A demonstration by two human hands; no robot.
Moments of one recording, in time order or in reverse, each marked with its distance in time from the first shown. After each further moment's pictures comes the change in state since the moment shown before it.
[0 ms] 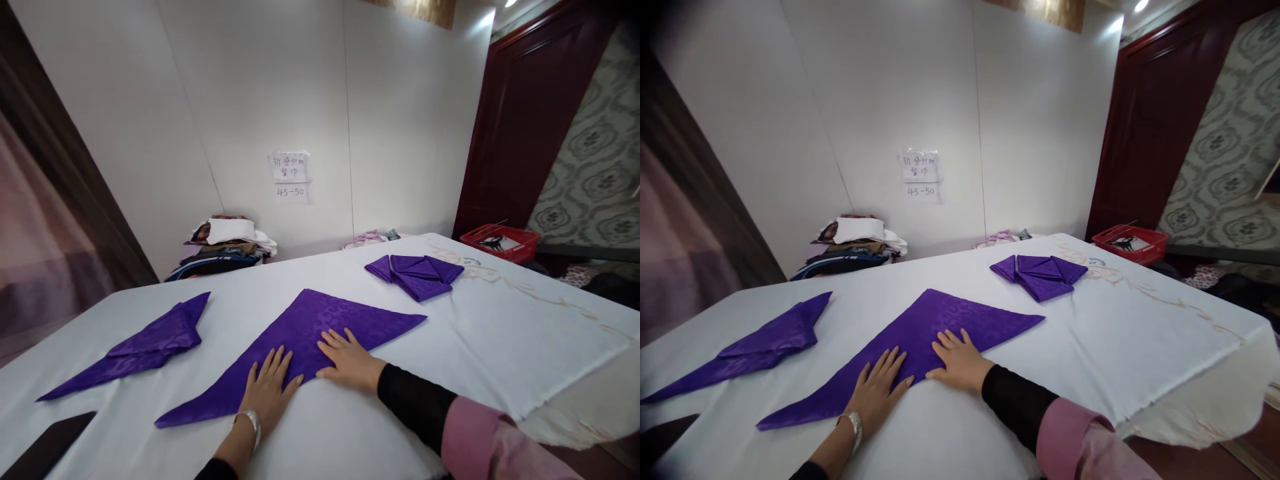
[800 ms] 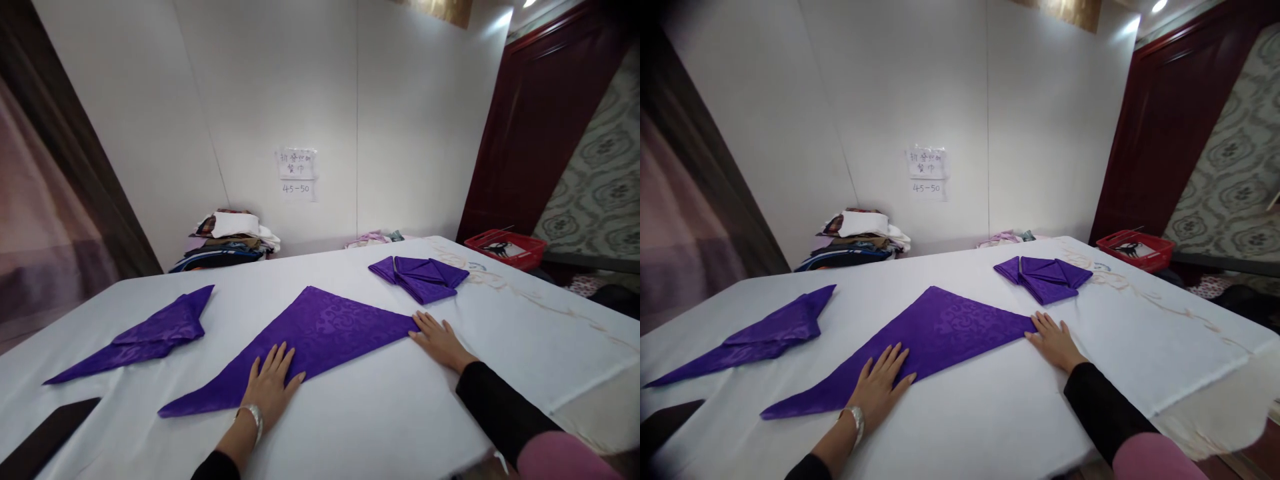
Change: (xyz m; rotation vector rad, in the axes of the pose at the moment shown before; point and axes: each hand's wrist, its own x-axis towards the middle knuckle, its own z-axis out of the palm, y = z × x) left_hand 0.000 0.001 -0.001 -0.031 -0.003 0.002; right_hand -0.115 0.161 -0.025 -0.277 0.148 0.651
